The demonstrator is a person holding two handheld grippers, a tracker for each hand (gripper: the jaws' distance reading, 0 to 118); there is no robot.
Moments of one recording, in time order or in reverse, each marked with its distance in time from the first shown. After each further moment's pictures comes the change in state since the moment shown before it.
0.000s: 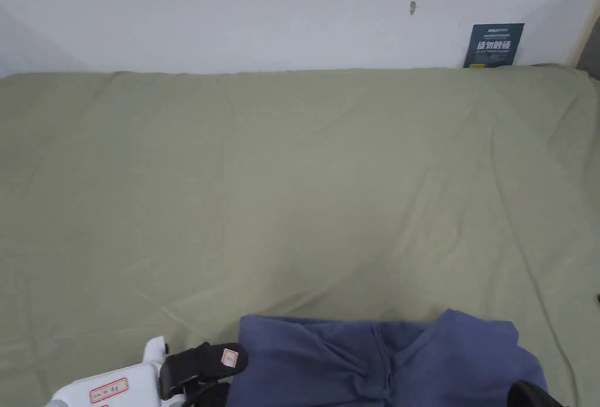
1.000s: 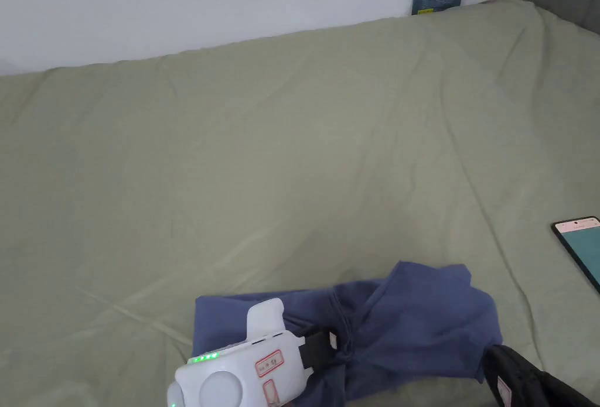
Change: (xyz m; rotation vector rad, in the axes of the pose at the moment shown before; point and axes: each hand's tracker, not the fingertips) left arm 0.092 -0.105 -0.208 -0.003 0.600 -0.468; right arm 0.025 -0.019 0.021 0.048 -0.040 0.000
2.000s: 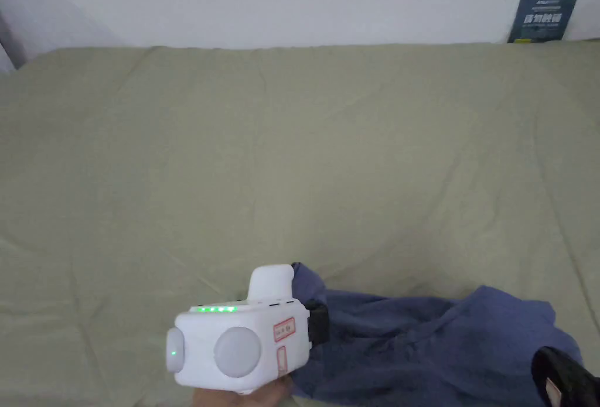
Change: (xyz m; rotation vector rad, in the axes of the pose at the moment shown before) left arm -0.028 0.034 0.076 0.063 0.328 -0.114; right arm -0.033 0.015 -0.015 0.034 0.067 0.107
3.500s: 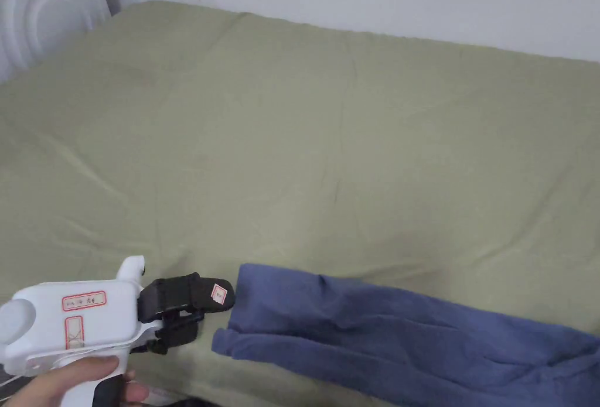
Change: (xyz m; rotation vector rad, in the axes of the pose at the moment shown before) left arm -0.278 -0.033 0.106 -0.022 -0.539 0.599; right arm -0.005 0.007 -0.022 -0.056 -0.085 0.038
